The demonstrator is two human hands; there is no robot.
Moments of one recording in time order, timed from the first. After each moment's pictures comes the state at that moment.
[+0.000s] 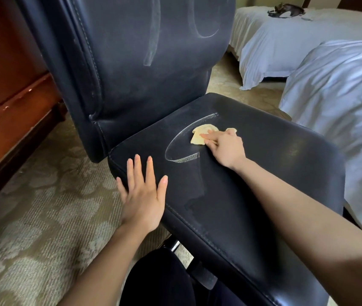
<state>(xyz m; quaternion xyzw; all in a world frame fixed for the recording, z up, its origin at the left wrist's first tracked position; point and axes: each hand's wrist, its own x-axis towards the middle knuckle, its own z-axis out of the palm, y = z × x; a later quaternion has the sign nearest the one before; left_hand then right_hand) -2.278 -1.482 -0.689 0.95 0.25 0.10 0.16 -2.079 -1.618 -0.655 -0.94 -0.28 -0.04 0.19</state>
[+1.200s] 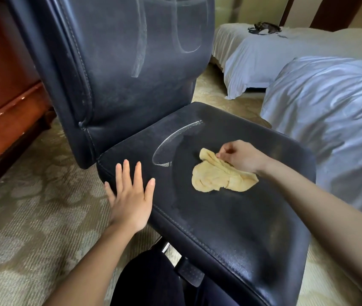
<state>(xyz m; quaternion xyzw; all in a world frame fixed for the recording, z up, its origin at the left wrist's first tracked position) -2.279 -1.484 -0.686 0.95 0.25 0.09 0.18 -2.123 -1.693 -0.584 -0.93 -0.23 0.14 0.26</state>
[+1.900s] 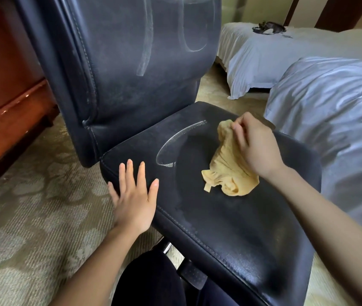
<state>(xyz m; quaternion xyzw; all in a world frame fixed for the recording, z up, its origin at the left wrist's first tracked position) -2.277 -1.484 -0.690 0.94 0.25 0.12 0.19 -2.138 -1.689 -0.571 -0.88 -0.30 -0.22 0.29</state>
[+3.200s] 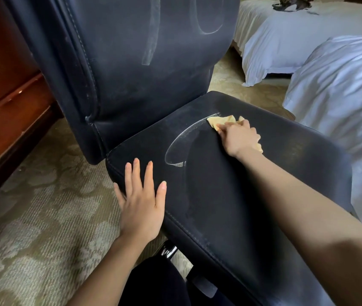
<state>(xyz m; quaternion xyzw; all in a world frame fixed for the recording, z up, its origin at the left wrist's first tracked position) -2.276 -1.485 -0.692 0.94 0.25 0.14 0.19 -2.043 -1.624 -0.641 -0.98 -0.18 -0.04 0.07</state>
